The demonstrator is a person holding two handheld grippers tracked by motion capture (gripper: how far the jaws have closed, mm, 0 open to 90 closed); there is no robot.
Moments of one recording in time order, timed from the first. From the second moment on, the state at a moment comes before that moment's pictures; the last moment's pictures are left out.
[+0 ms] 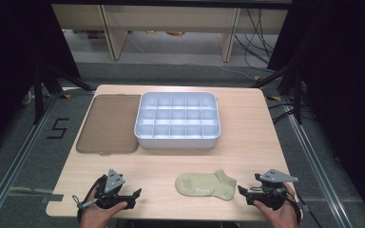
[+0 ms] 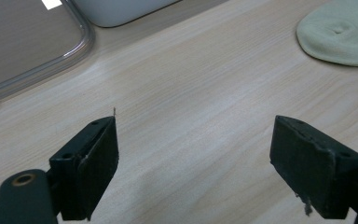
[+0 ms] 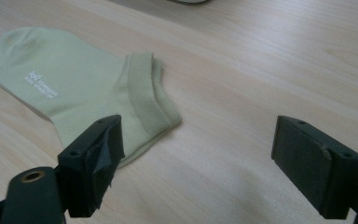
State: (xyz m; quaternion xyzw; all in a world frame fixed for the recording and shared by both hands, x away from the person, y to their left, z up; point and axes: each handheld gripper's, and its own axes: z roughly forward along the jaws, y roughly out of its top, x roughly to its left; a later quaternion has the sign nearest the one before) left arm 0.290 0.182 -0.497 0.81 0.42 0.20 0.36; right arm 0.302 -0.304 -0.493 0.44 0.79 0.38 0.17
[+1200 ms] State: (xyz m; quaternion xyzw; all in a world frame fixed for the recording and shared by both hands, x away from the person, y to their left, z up) left arm 0.332 0.075 -0.499 0.84 0.36 0.12 0.38; right arm 0.298 -0.297 -0.490 0.44 0.79 0.39 0.16
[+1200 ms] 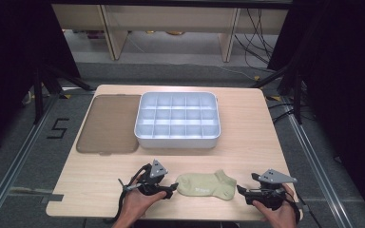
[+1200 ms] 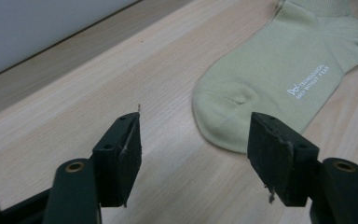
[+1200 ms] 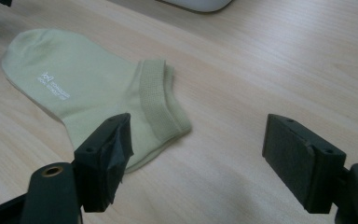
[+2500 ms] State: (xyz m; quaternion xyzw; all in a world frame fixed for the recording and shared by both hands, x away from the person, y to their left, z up) left arm 0.334 0.048 -0.510 0.85 0.36 0.09 0.38; right arm 0.299 -0.294 -0.490 0.42 0.81 0.38 0.17
